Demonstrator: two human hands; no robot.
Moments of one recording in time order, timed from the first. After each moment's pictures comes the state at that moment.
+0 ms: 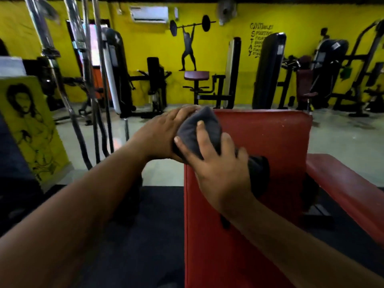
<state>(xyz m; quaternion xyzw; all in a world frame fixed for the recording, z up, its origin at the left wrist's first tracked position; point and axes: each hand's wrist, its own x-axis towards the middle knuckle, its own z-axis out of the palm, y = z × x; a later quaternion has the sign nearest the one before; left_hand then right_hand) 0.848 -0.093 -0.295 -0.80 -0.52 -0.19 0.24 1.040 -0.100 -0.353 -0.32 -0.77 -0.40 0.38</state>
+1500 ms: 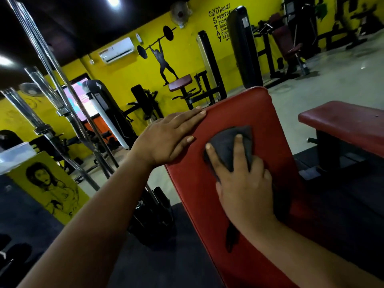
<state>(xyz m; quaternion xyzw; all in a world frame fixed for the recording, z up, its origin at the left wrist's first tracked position) 0.898 -0.062 -0.255 -0.87 -0.36 -0.07 0.34 1.078 -0.106 -0.408 -0.53 -0.67 -0.20 0.48</state>
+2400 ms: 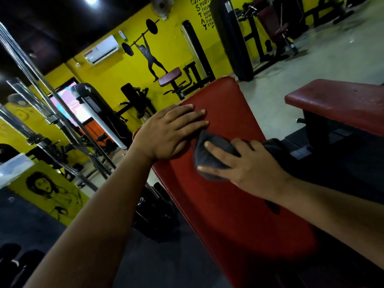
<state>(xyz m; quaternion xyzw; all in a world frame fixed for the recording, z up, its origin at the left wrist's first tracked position) 0.938 -0.048 -0.265 -0.85 -0.21 0.02 0.48 1.161 -0.067 -0.433 -0.28 -0.80 -0.37 0.38</state>
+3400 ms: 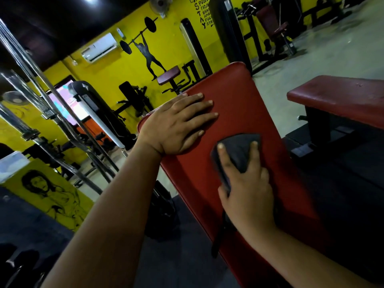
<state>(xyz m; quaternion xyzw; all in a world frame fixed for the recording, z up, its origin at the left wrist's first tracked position) 0.934 -0.047 -0.278 -0.86 -0.21 -0.03 0.47 1.084 -0.141 -0.450 -0.59 -0.65 0.02 0.48</state>
